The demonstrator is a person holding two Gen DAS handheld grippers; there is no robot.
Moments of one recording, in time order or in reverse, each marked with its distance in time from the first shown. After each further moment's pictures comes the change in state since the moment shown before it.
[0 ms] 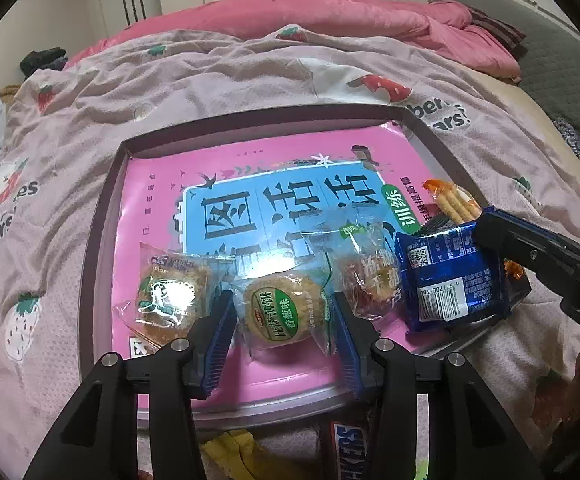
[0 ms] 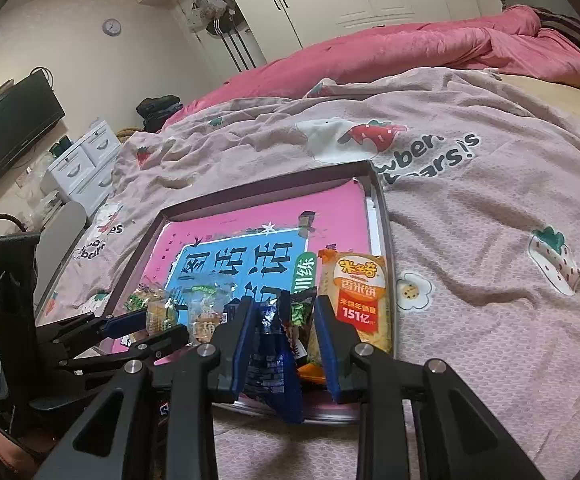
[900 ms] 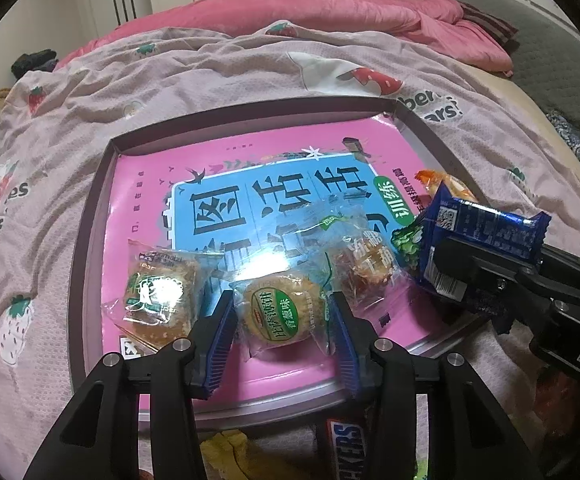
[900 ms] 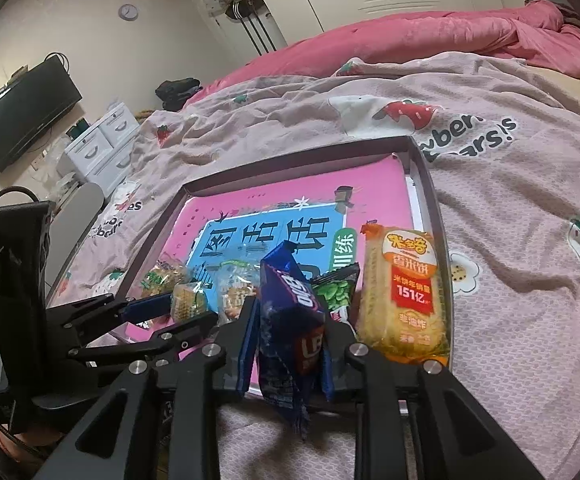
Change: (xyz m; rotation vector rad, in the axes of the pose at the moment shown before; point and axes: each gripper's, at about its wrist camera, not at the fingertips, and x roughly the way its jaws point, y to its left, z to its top) left arm 0.003 0.000 -0.001 0.021 0.005 -0.026; right arm 0.019 0.016 -0.009 -0.033 0.060 0.072
